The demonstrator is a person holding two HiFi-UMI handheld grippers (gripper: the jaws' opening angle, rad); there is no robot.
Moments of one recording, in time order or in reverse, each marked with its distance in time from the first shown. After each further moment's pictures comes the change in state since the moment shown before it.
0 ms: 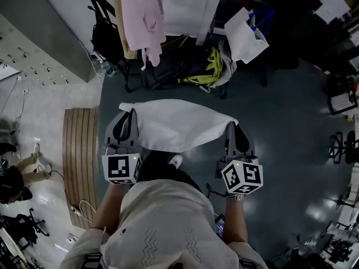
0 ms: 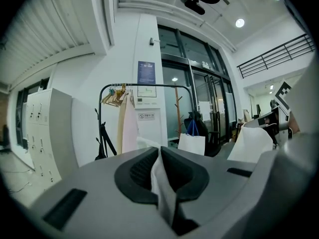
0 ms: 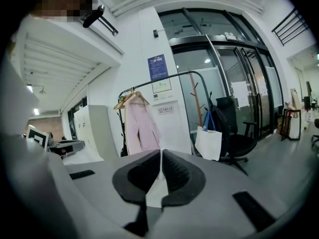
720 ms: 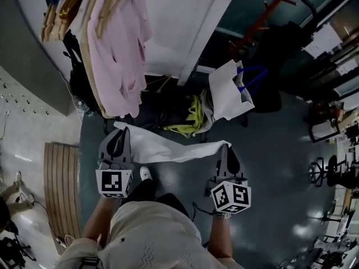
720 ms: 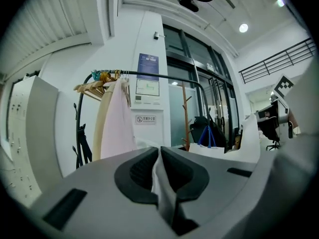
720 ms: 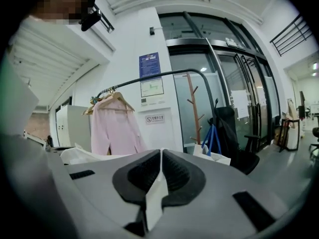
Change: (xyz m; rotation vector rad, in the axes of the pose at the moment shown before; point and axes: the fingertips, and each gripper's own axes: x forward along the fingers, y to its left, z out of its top) left arm 0.256 0.063 0.040 -0.029 -0.050 -0.037; right arm 0.220 -0.058 0.112 -0.030 -0.078 -0.098
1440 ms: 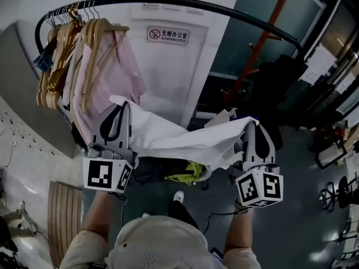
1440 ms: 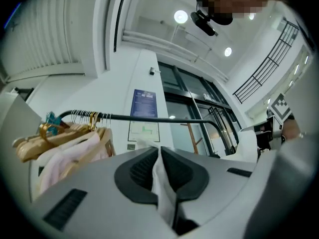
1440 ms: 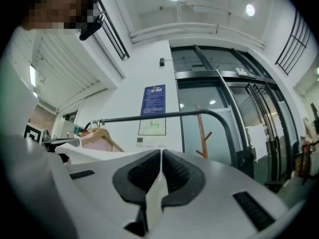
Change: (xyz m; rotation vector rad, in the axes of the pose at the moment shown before) left arm 0.156 0.012 0.255 0.043 -0.466 -0.010; right arm 0.134 -0.044 0.256 -0.127 -0.403 0.090
